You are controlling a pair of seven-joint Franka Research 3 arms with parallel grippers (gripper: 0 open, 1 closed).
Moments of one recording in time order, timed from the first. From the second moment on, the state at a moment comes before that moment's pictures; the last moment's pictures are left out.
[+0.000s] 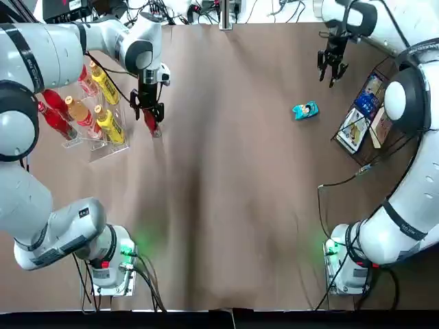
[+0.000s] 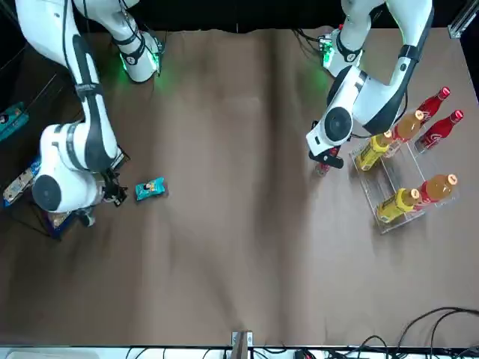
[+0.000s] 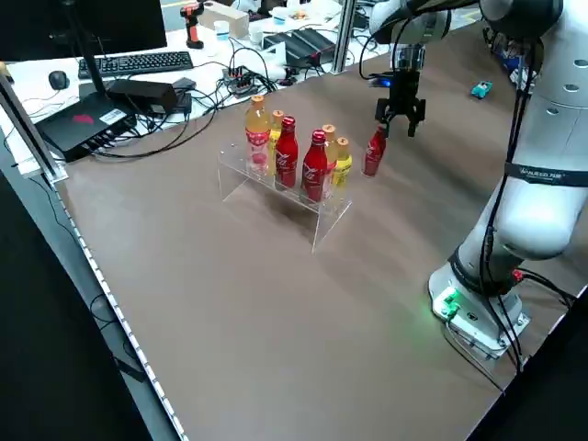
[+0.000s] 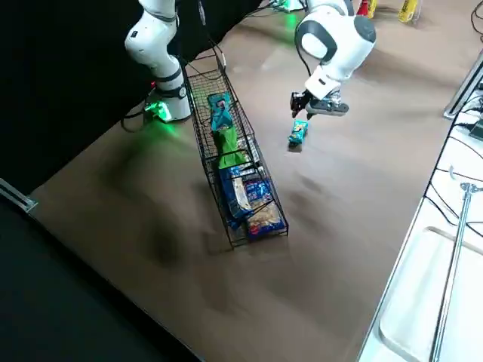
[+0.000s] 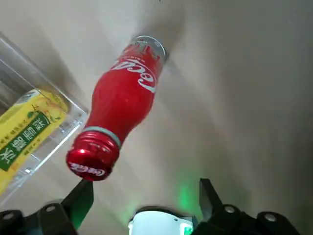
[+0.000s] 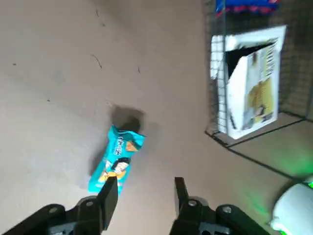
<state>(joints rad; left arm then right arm) 0.39 0.23 -0.88 -2.12 0.24 1.76 -0.29 0.29 0.44 -0.23 -1.73 0.12 1.77 0.95</state>
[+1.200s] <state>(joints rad) 0.39 0.34 -0.87 -2.06 0.33 1.75 -0.28 0.41 0.59 -0.23 -1.77 0.14 1.96 1.20</state>
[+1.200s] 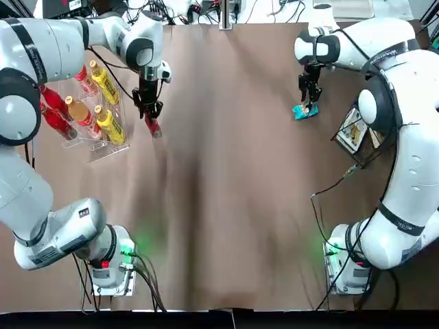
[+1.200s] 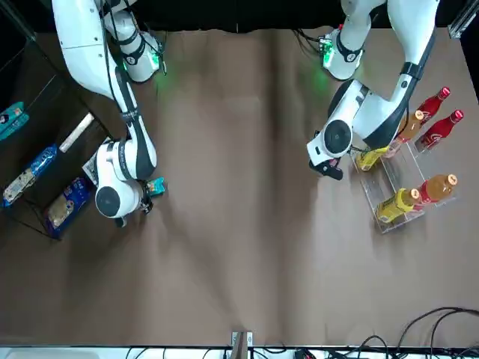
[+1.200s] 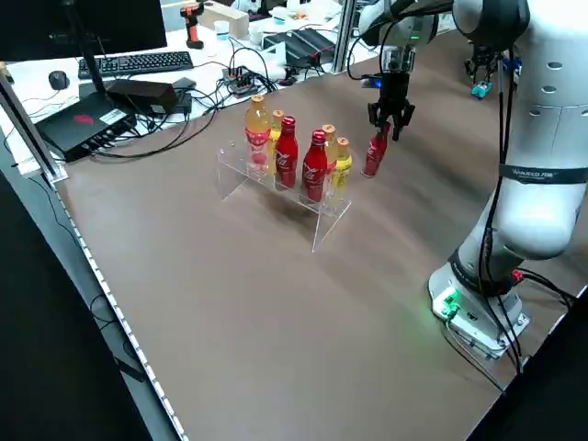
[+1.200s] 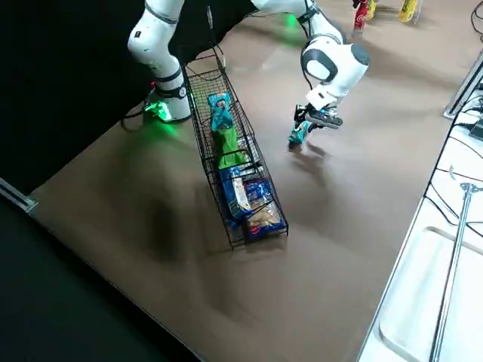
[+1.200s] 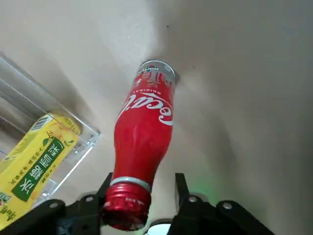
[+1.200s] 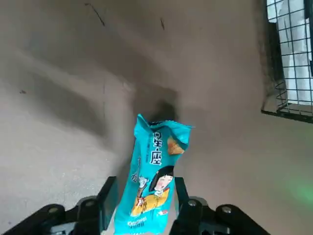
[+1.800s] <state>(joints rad) 0.39 0.34 -0.87 -2.06 0.36 1.73 -0.28 0.43 0.64 -0.23 -1.77 0.14 1.99 1.21</state>
